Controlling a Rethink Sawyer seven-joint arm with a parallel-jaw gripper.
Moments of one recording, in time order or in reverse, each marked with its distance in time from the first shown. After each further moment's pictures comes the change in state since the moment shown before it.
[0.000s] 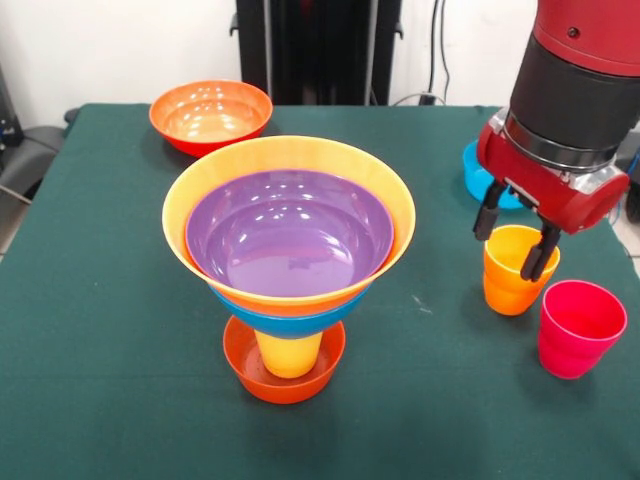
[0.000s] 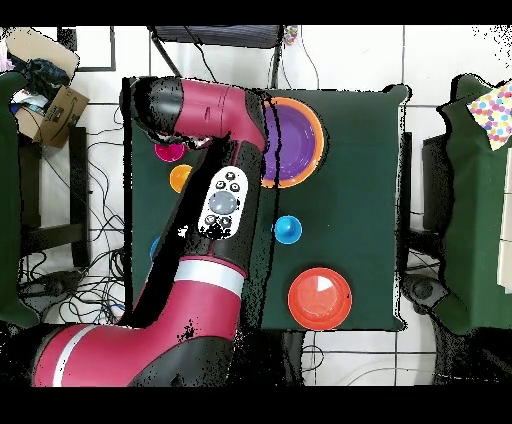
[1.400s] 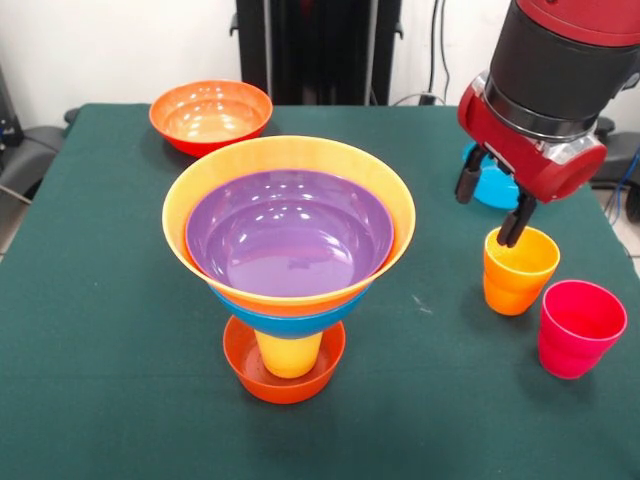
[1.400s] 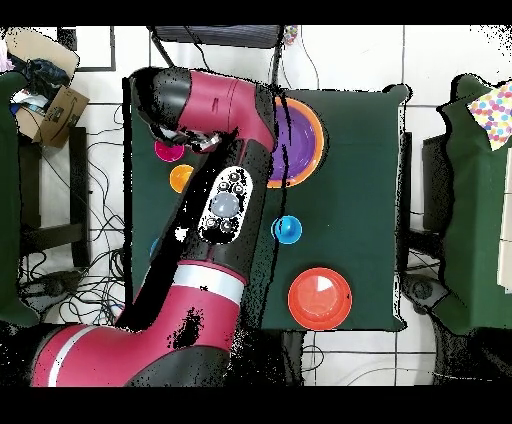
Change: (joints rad) arm 0.001 0.003 -0.074 -0.017 0.057 0.125 0.000
